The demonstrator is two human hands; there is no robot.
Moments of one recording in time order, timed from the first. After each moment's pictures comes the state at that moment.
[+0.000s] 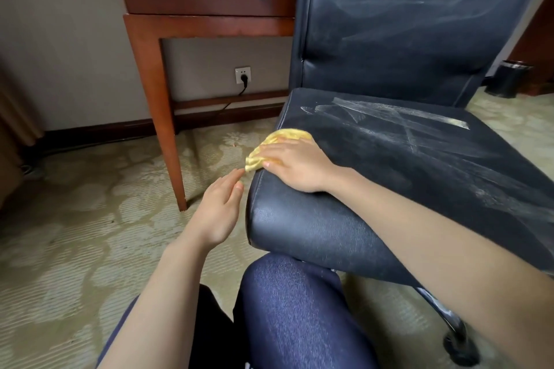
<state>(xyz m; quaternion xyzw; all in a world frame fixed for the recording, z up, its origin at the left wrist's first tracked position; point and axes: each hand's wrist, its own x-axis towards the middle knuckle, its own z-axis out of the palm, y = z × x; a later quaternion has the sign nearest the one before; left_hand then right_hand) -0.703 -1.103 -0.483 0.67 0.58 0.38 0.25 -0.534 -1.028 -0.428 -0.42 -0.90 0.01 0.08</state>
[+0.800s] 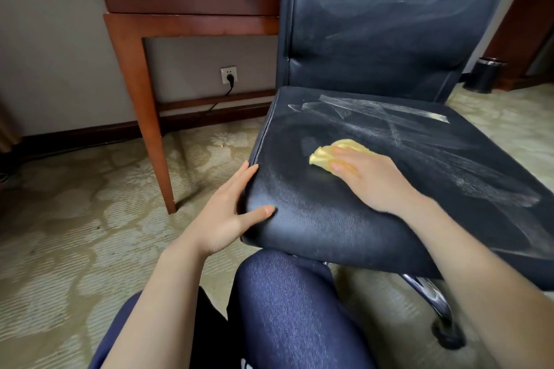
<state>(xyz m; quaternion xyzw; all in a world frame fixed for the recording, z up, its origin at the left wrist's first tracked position) -0.693 -1.114 -0.477 0.73 0.50 0.35 0.30 -0.429 -1.084 -0.428 -0.56 -0.82 0.02 0.15</state>
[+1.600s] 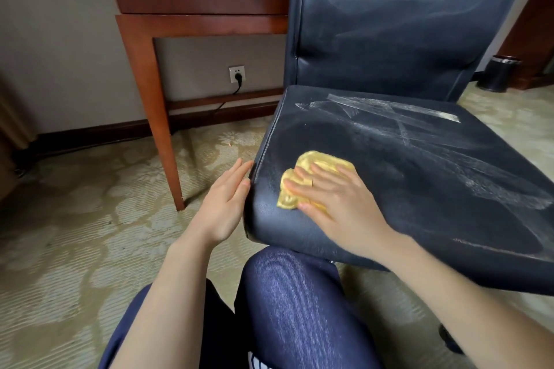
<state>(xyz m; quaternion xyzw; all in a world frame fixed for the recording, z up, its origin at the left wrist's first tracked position) -0.700 -1.102 -0.486 0.69 0.56 0.38 0.27 -0.477 -1.125 -0.456 -0.47 -0.86 -0.04 0.17</state>
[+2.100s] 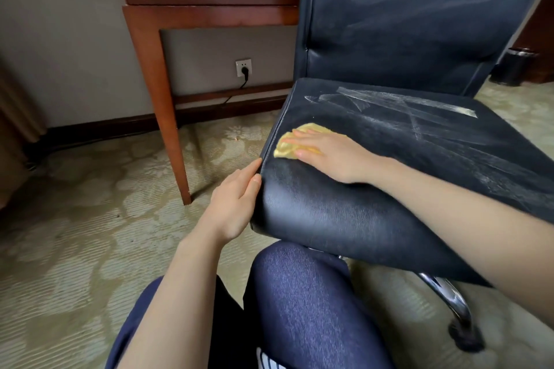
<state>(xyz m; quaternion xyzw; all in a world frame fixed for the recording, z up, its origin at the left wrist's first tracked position) -0.696 -1.106 -0.481 0.70 0.56 0.35 0.26 -0.489 -1.030 -0.429 -0.45 -0.88 0.08 0.09</state>
